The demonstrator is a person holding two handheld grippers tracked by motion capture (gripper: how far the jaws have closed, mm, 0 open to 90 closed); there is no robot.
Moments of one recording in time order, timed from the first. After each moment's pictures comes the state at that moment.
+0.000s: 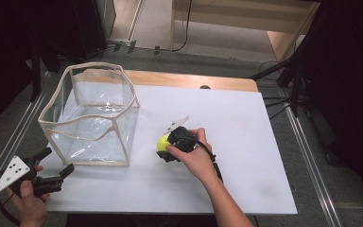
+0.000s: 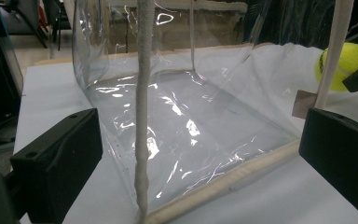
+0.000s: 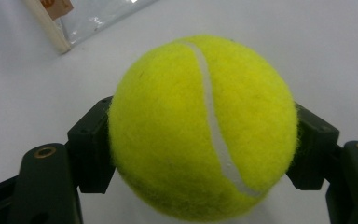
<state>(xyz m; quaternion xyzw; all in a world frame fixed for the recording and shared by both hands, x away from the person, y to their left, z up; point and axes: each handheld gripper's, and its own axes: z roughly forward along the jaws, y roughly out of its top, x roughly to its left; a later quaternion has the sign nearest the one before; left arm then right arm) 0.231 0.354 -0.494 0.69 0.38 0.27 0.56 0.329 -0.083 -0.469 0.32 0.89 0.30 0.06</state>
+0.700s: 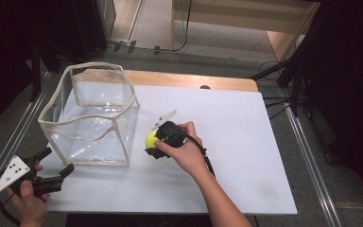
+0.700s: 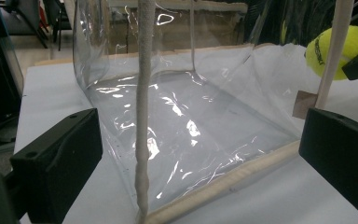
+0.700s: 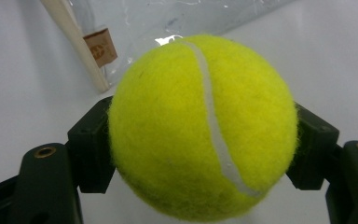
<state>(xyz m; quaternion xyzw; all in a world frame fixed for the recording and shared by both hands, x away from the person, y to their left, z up) 0.231 0.354 -0.494 0.69 0.38 0.27 0.56 0.336 -0.053 -0.446 0.28 0.90 0.32 0.05</state>
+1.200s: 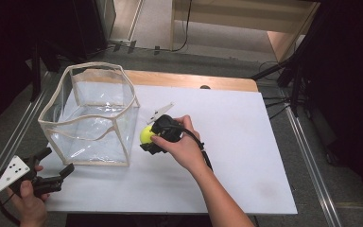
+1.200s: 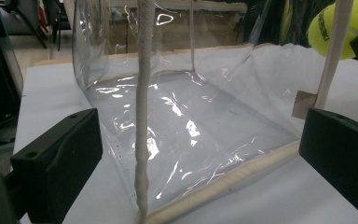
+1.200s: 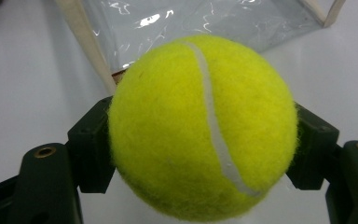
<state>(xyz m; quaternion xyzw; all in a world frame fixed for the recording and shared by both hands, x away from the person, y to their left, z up) 0.231 0.354 -0.494 0.69 0.38 0.27 0.56 0.339 -0.044 -0.420 0.26 0.90 0.33 0.05</state>
